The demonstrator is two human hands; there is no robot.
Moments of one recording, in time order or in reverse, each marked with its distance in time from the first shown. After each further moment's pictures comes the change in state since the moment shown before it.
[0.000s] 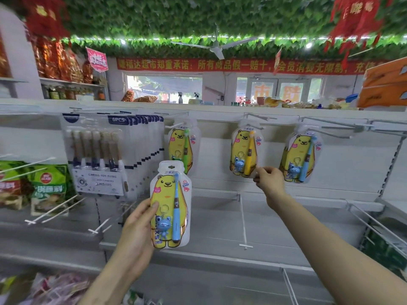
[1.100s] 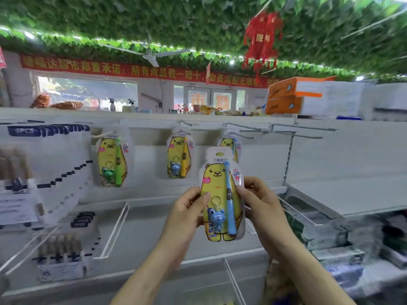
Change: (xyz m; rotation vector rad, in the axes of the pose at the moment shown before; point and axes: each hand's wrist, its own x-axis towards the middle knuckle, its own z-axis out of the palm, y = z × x) left_hand -0.046 -0.041 0.175 0.192 -0.571 0.063; right_hand -0.216 -0.061 -0.139 0.182 -0.077 -0.223
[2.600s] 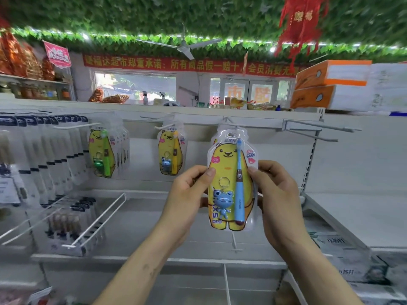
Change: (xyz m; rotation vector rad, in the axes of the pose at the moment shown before) left_hand 0.064 0.000 0.103 0.128 0.203 0.105; right_hand 0.079 -0.013 -0.091 0.147 -0.011 -0.074
